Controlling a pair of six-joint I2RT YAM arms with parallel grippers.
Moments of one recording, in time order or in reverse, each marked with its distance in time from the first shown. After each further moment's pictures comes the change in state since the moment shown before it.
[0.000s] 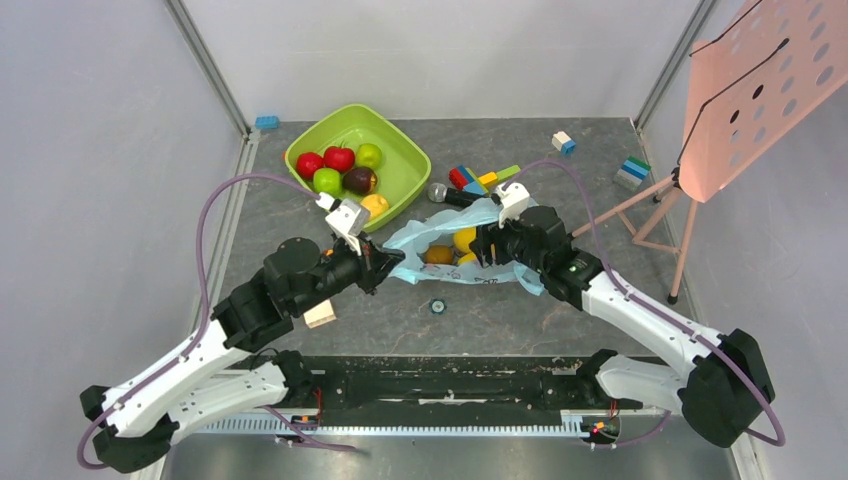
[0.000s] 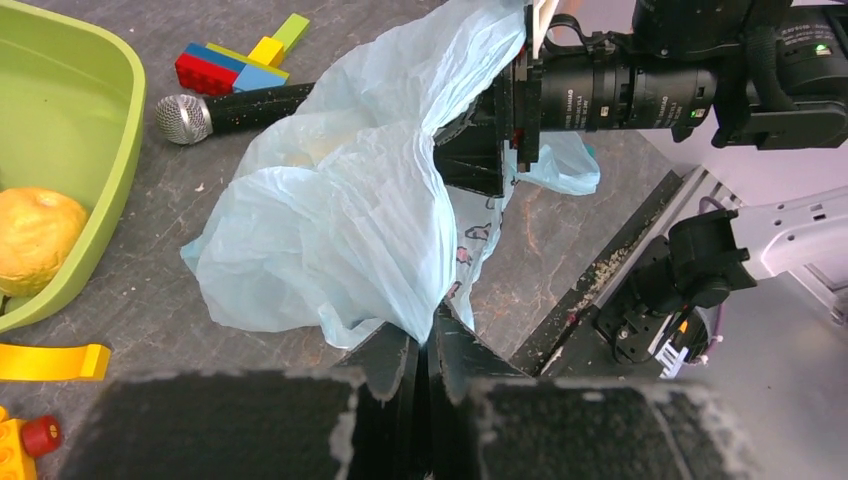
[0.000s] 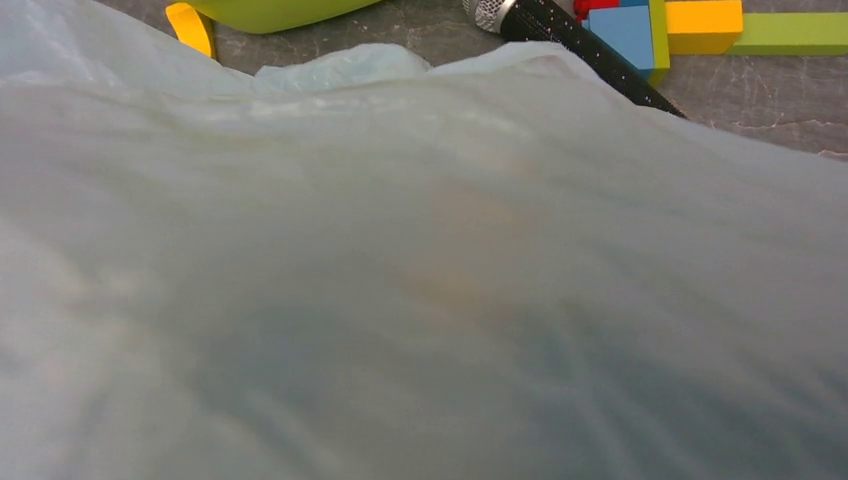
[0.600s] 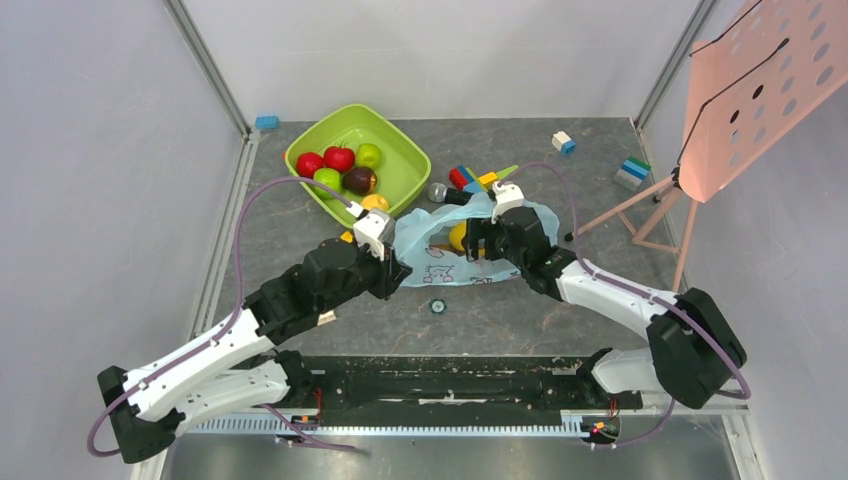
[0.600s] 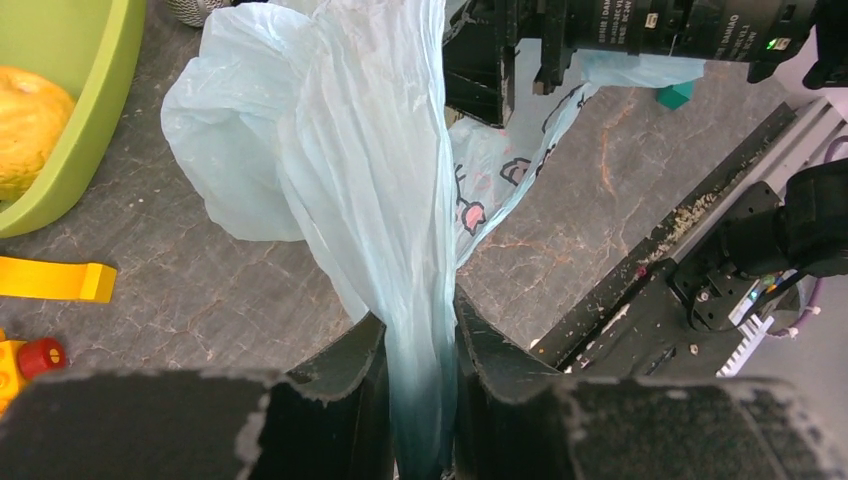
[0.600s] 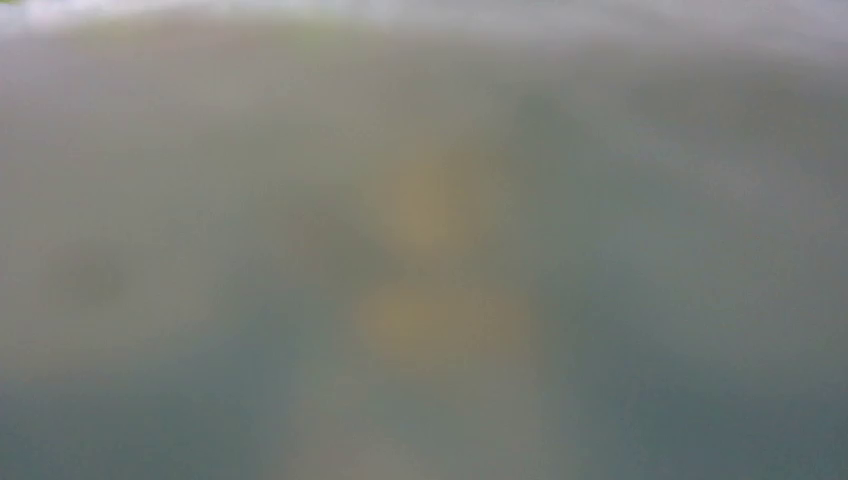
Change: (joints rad) left arm -0.002 0.089 -0.096 -0.014 -0.043 -0.018; right arm 0.001 0.191 -0.036 0.172 0.138 0.142
